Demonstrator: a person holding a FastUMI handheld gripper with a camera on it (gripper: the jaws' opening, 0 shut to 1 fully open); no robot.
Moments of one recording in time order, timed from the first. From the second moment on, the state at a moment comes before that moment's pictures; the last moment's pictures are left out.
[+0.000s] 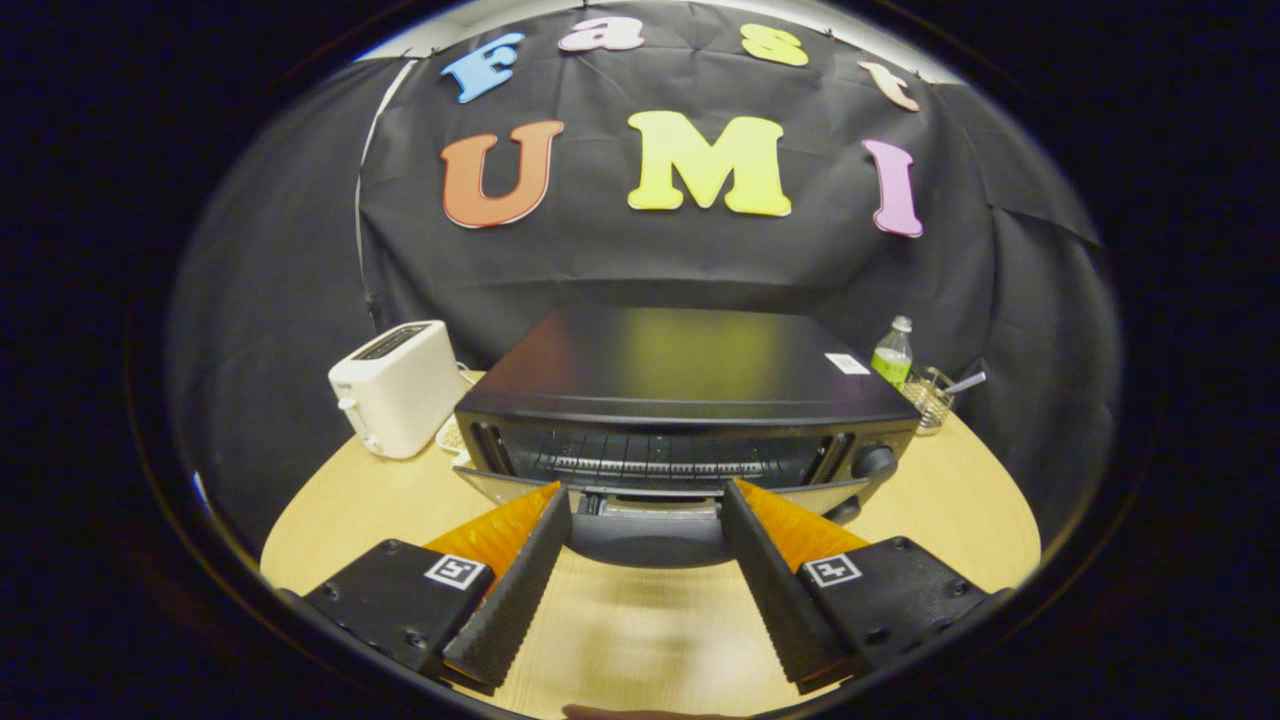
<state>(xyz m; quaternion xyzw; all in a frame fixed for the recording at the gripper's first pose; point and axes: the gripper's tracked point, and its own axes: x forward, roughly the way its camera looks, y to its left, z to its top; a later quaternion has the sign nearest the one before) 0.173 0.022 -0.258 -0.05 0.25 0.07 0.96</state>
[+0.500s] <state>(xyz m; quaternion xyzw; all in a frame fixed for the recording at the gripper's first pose) 0.119 0.012 -0.312 -0.09 0.34 0.05 0.94</state>
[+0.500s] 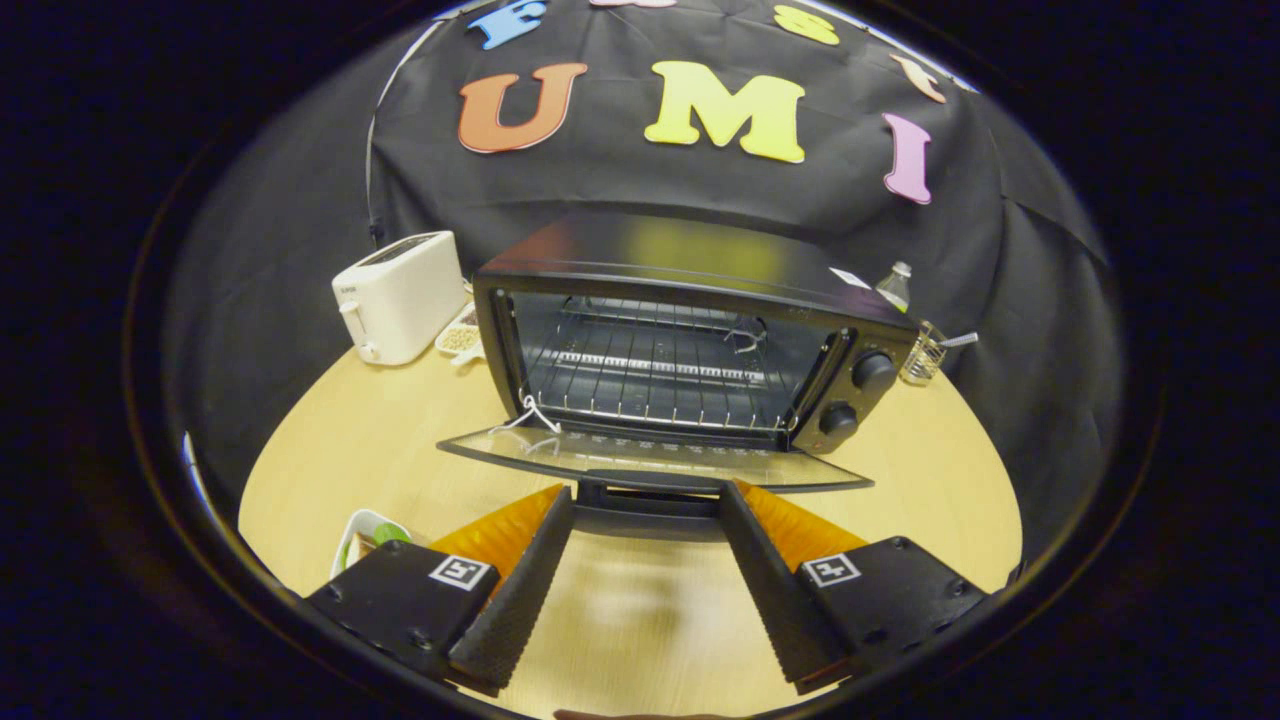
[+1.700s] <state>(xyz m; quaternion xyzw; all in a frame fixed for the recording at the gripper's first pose) 0.012 0.089 -0.319 0.10 0.46 0.25 0.85</state>
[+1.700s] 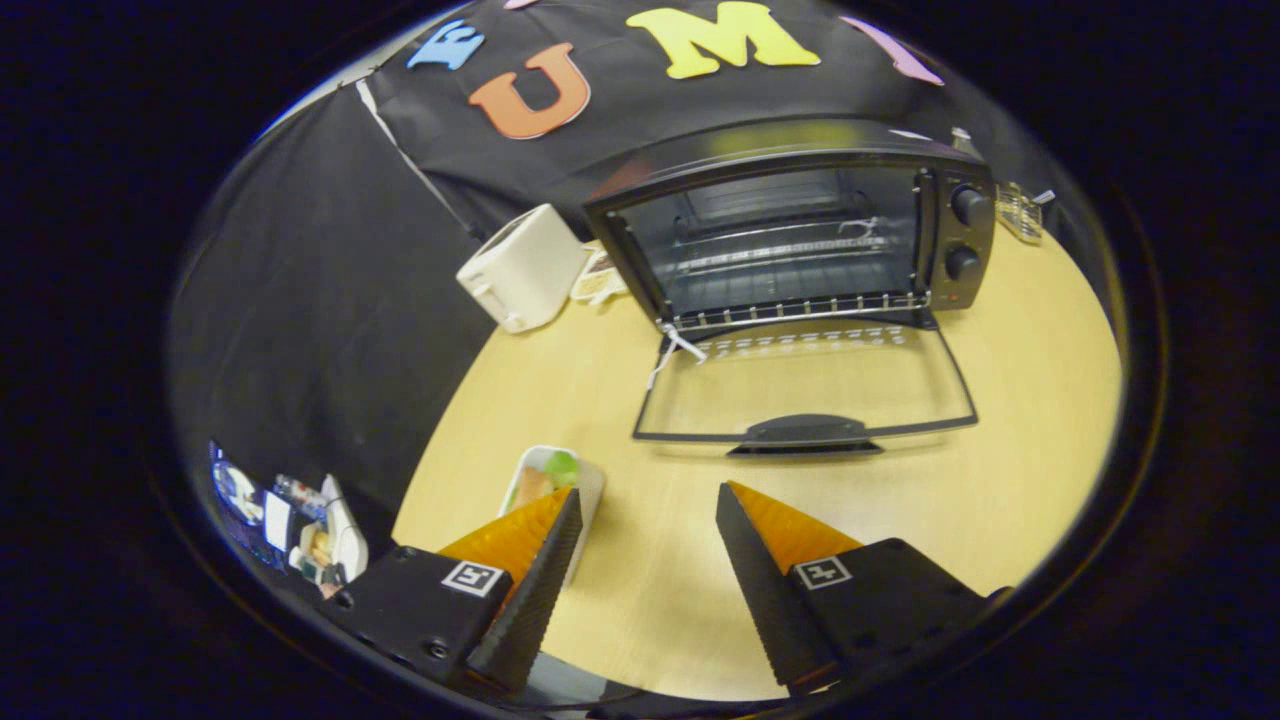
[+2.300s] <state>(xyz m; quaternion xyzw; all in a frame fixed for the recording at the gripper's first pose) -0.020 0.139 -0.337 0.14 0.54 0.28 0.78</state>
